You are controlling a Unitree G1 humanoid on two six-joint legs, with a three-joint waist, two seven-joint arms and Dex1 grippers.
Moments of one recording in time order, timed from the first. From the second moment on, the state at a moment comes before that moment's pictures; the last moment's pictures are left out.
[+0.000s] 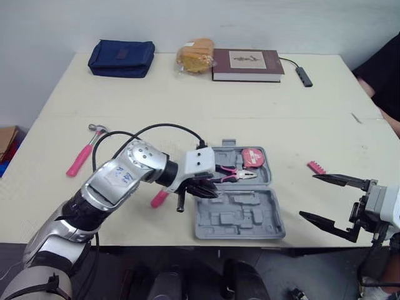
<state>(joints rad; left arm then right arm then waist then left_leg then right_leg) -0.82 0.66 -0.54 -0.31 -0.26 0.88 -1.00 0.34 -0.84 -0.53 -0.43 0.53 -0.03 1.13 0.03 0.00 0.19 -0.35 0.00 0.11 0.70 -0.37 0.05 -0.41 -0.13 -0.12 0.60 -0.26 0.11</state>
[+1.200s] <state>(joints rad) -0.95 0.52 -0.72 -0.22 -0.10 0.99 -0.94 0.41 -0.78 -0.52 -0.52 0.51 0.00 1.05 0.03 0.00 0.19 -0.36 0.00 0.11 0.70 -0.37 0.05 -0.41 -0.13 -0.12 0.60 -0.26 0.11</state>
